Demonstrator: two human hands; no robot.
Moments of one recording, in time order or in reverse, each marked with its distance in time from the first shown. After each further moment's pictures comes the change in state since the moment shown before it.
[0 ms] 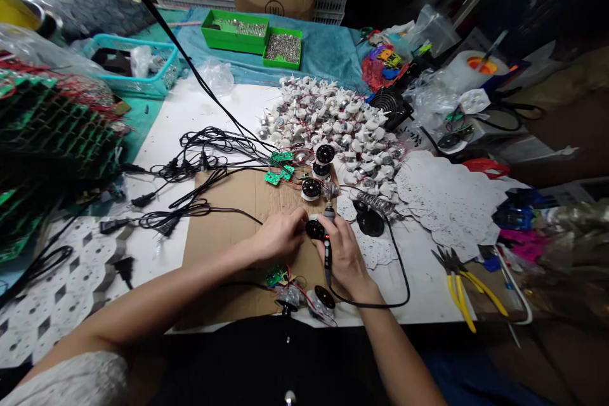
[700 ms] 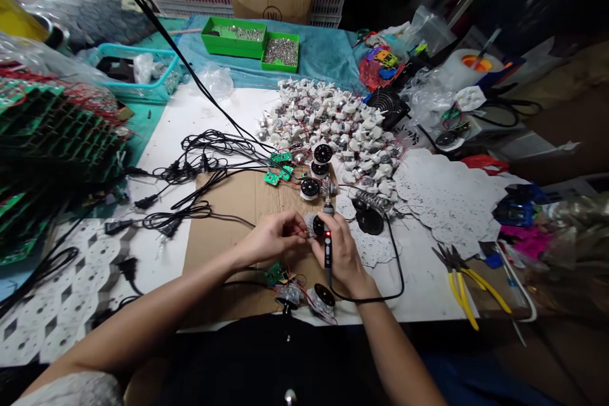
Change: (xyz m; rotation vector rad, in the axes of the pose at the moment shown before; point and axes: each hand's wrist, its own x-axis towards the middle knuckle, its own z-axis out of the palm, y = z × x) left_hand -0.020 -0.002 -0.007 -0.694 -0.037 -0.030; right_hand 0.006 -0.006 -0.001 0.139 0.040 0.045
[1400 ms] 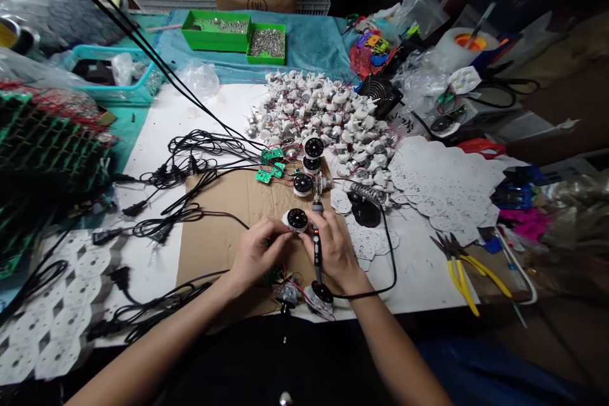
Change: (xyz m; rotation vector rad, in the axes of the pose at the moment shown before) left_hand -0.026 -0.021 0.019 0.354 0.438 0.394; right_hand 0.002 -0.007 0.009 0.011 0.024 -0.016
